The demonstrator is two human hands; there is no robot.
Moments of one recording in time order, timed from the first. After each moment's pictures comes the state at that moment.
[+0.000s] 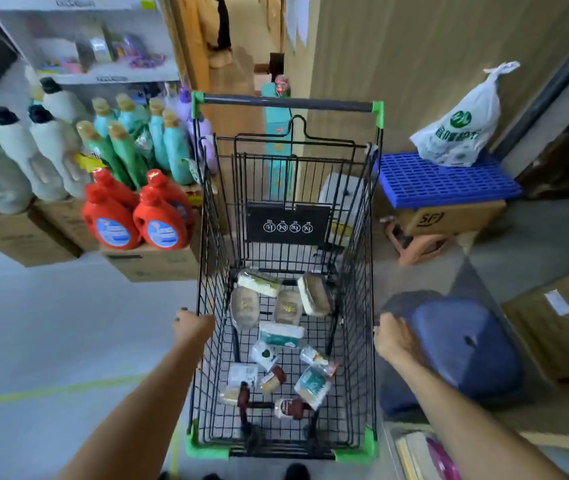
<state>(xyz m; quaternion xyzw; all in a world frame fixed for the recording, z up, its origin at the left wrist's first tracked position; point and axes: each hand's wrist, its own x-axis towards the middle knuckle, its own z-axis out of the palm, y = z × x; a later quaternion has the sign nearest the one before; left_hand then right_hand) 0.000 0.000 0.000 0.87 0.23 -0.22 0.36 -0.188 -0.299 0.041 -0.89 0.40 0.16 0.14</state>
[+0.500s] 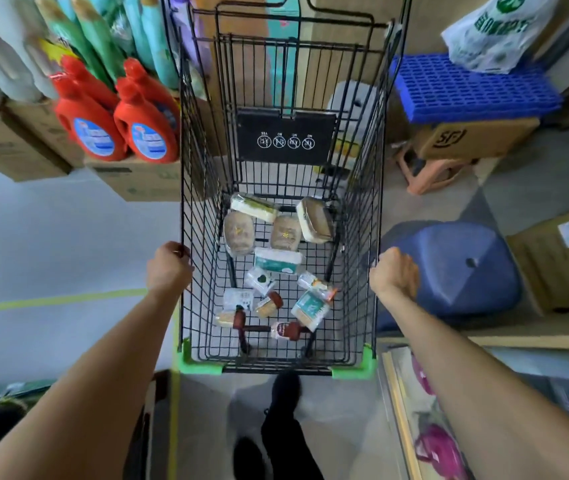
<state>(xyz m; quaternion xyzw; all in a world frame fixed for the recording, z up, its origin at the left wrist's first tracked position) -0.056 0.054 -0.069 0.91 0.14 -0.19 0.33 -0.232 -0.283 -0.016 -0.86 0.48 0.09 0.14</state>
